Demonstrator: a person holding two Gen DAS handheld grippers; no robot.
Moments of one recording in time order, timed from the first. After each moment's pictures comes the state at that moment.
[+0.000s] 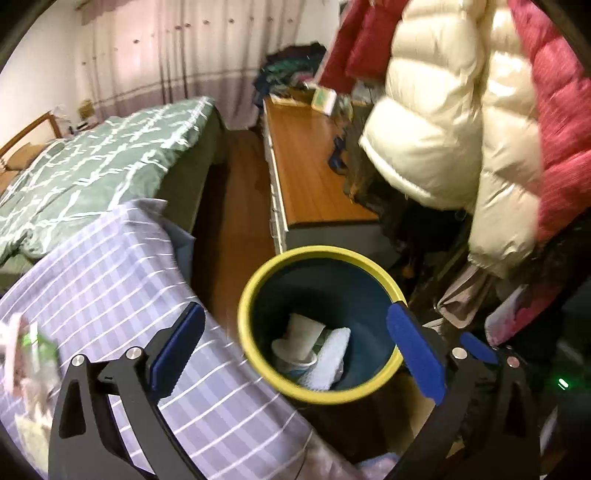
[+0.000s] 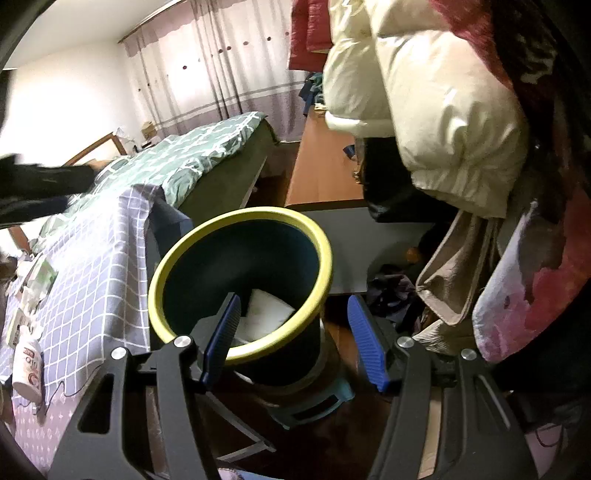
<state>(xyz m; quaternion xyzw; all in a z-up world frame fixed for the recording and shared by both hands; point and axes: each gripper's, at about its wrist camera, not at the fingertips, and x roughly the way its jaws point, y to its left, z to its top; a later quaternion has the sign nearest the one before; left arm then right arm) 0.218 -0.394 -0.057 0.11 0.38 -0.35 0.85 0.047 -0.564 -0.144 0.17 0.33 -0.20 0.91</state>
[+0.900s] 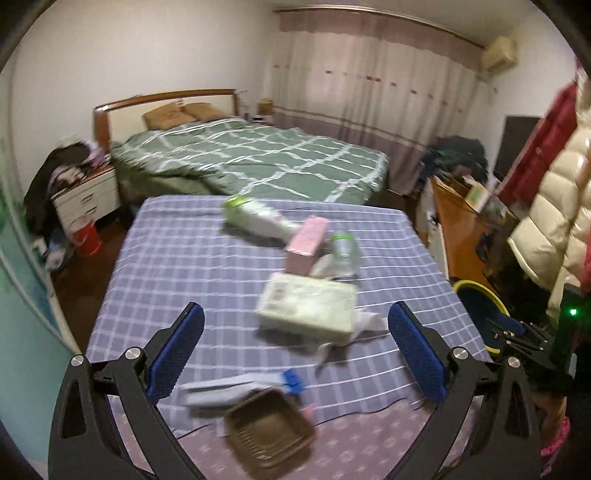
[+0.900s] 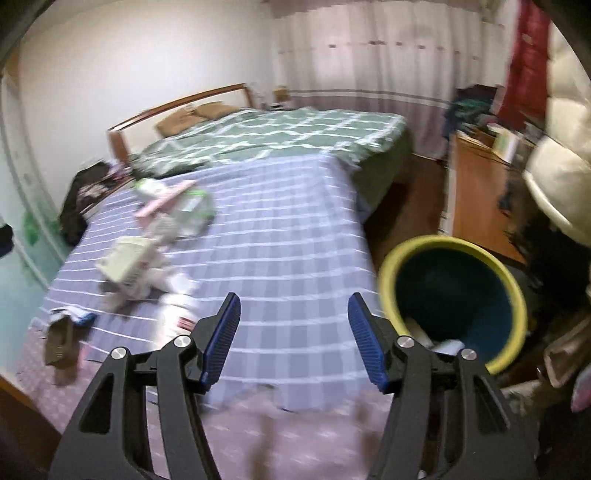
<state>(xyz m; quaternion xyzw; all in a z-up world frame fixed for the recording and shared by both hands) 0.121 0.016 -0.026 -0.05 0.32 -0.07 0.94 0.119 -0.356 -0.091 0.05 0.35 0.04 0.93</state>
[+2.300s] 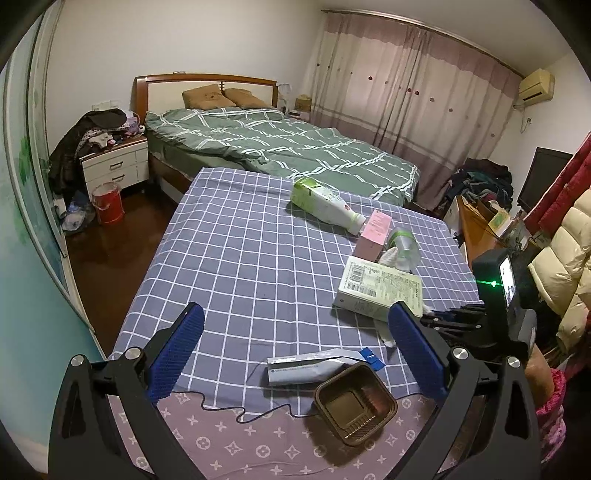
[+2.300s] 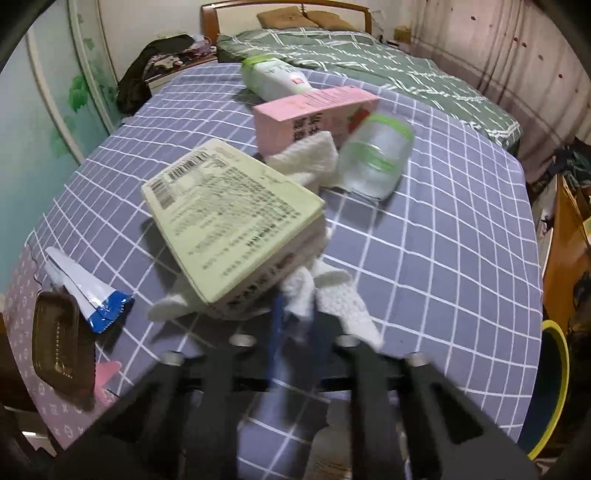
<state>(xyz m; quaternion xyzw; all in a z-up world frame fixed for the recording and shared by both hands) 0.109 0.087 -0.061 -0.10 0.33 -0.03 0.94 0.221 -0.190 -0.142 -0.12 0.49 0.18 0.85</state>
